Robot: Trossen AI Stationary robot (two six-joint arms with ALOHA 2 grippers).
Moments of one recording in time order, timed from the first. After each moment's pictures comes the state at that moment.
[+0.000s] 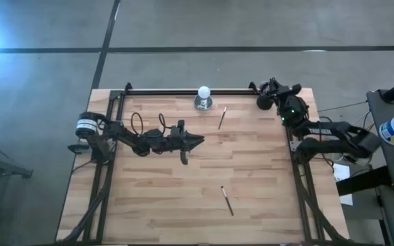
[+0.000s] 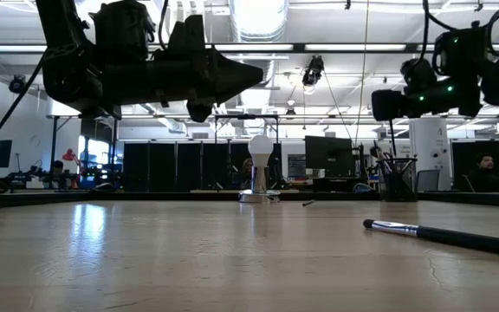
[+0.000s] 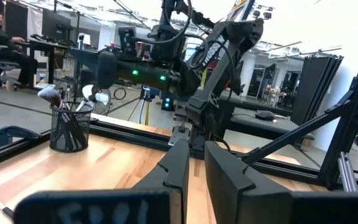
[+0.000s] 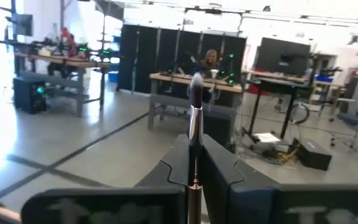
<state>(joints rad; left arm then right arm) 0.03 1.74 0.56 1.40 -0.08 -0.19 -0.89 1.14 0.17 1.12 0.39 -0.17</state>
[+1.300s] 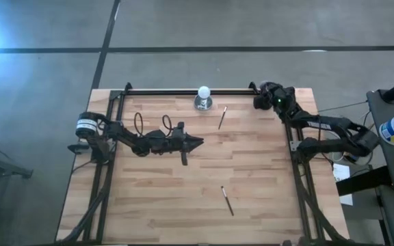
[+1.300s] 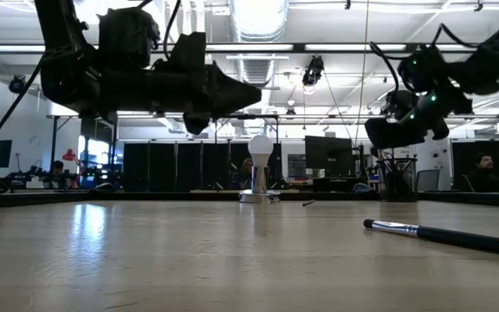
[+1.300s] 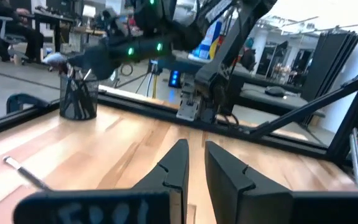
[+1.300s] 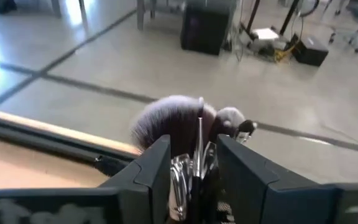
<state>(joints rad) 0.03 1.74 0.54 1.29 -0.10 -0.21 -0.90 1.19 0.34 0.48 0.45 0.08</state>
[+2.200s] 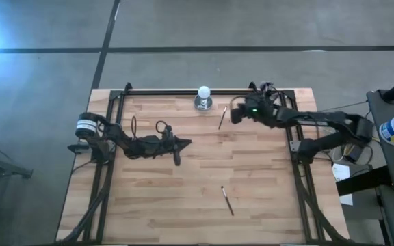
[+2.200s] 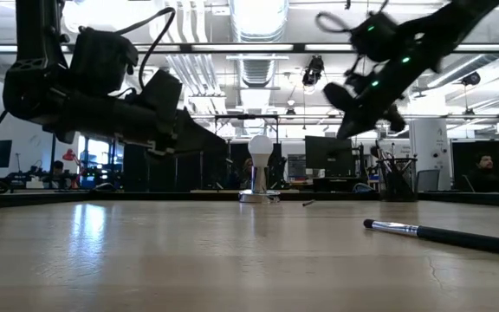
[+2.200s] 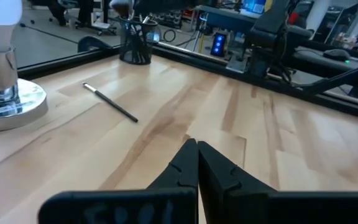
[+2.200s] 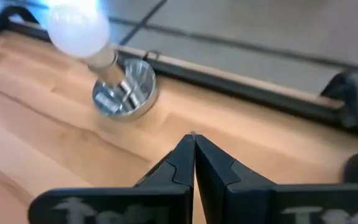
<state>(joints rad) 0.01 1.74 0.36 1.29 -0.28 -0.26 -0.44 1.27 0.66 -0.05 0.42 0.53</state>
